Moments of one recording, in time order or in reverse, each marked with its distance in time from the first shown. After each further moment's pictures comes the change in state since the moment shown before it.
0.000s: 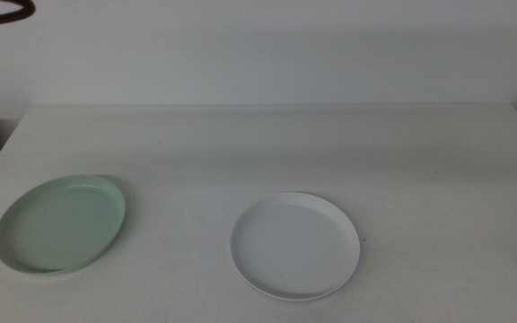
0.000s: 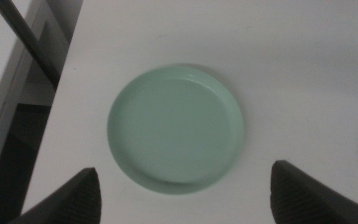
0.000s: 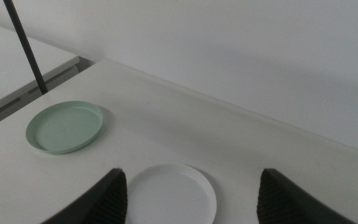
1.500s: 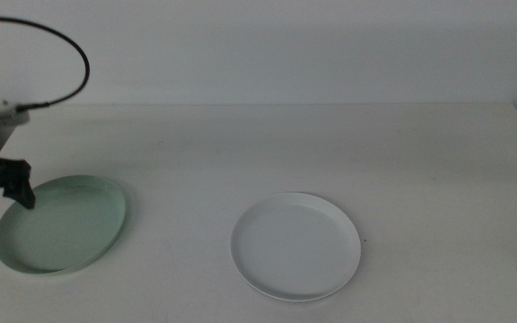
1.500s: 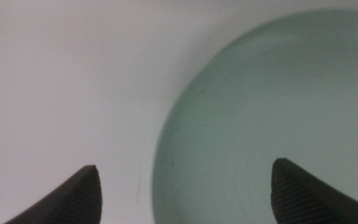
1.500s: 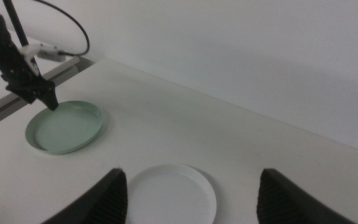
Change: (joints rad) left arm 0.256 1.014 -0.397 -0.163 -0.007 0.344; right arm 0.000 0.000 0.000 -0.001 0.001 0.000
